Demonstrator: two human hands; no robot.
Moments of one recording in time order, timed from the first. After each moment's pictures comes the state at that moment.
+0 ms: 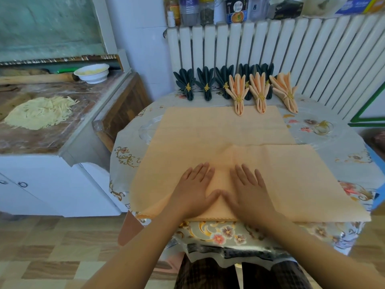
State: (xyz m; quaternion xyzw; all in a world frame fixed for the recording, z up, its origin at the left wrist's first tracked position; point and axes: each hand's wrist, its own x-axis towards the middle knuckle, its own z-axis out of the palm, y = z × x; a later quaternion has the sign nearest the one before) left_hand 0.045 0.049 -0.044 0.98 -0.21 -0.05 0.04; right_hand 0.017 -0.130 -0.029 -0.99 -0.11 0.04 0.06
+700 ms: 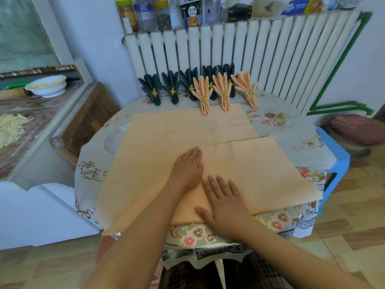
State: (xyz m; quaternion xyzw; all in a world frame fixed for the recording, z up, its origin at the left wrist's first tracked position) left_hand 0.108 -0.024 -0.039 0.98 -0.20 -0.03 0.08; right_hand -0.019 -0.145 -0.030 -0.98 -0.13 0.10 0.07
